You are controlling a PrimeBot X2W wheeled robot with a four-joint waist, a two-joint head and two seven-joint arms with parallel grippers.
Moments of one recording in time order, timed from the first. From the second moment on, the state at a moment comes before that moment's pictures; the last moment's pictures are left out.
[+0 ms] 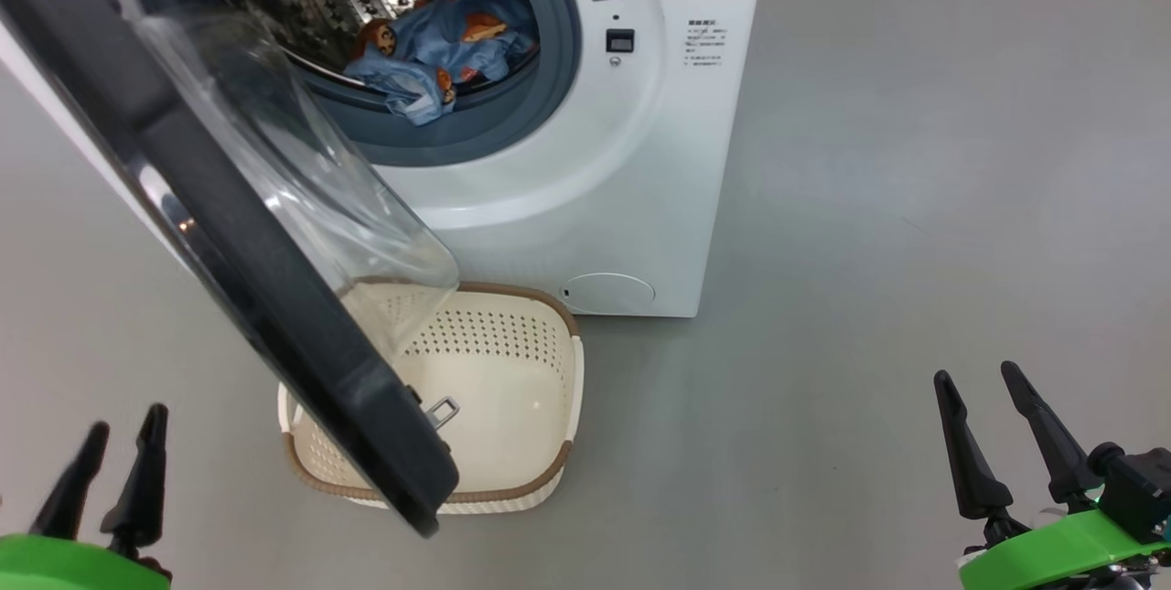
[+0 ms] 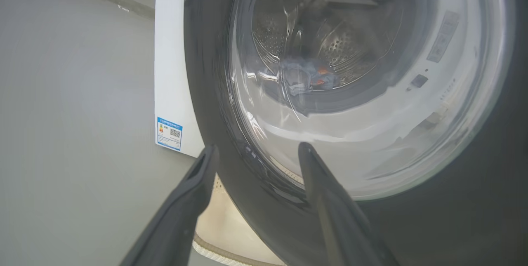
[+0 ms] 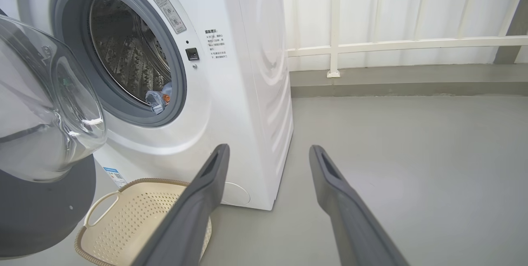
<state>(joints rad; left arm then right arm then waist) -0.09 0.53 -0.27 0.24 -1.05 -0.13 -0.25 0.00 -0.22 0.06 0.15 0.36 0.13 -0.26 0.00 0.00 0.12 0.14</state>
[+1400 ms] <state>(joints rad) 0.02 0.32 -0.03 0.15 -0.48 -0.13 -0.26 0.00 -0.19 0.04 0.14 0.36 0.13 -0.26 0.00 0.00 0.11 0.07</state>
